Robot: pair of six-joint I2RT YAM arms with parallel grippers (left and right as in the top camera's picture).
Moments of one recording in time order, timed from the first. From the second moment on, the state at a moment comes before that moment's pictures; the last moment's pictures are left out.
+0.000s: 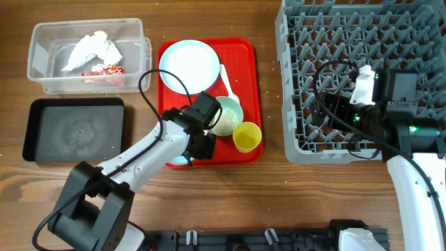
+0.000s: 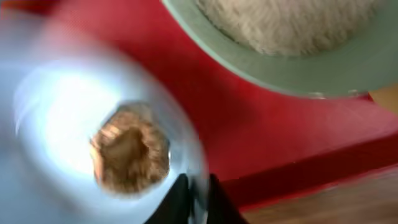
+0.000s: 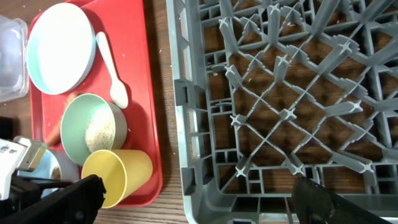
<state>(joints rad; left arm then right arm) -0.57 1.64 0.97 -0.79 0.02 -0.34 -0.03 1.17 1.13 -0.98 -0.26 0.21</state>
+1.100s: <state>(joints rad) 0.35 1.56 1.30 -1.01 0.45 -0.13 -0.03 1.17 1.13 -0.99 -0.26 0.21</state>
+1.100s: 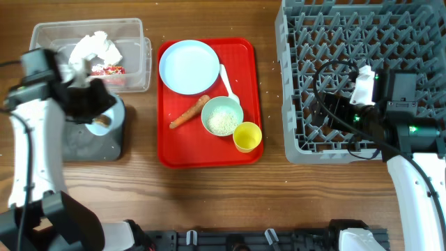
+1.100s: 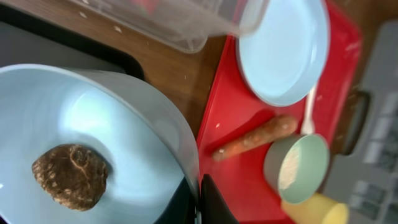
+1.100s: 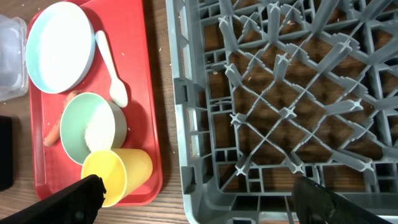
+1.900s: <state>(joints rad) 0.80 1.86 1.30 -1.06 1.41 0.17 -0.03 1.17 1.13 -0.99 -0.26 0.21</state>
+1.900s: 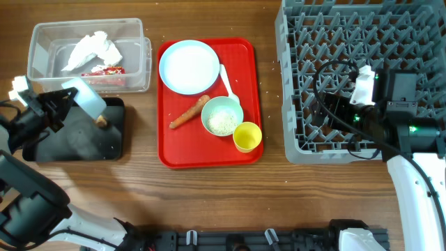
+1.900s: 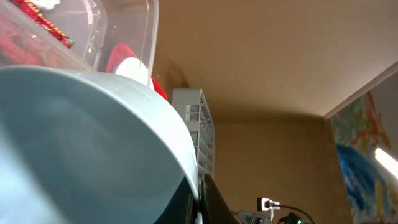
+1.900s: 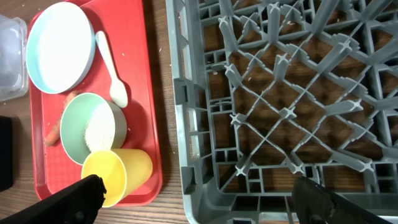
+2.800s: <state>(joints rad) -0.42 1.61 1.02 -0.85 0.14 -0.22 -0.03 1.17 1.13 -0.99 -0.26 0.21</state>
